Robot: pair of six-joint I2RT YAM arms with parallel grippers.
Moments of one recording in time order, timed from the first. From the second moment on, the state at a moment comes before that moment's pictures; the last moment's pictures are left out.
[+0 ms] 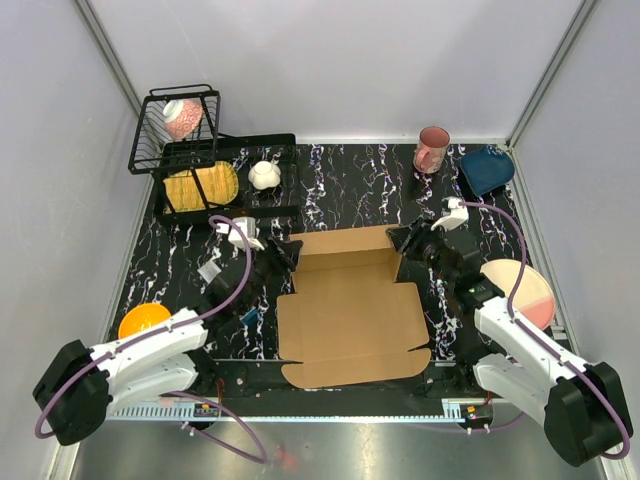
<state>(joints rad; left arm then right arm) -0.79 0.93 0.38 0.41 -0.42 -0.63 0.41 0.94 0.46 0.27 -0.02 0.60</state>
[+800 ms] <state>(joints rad) -0.75 0.98 0.22 0.76 -0.35 -0.78 0.39 0.93 0.41 0.33 -0.03 0.72</state>
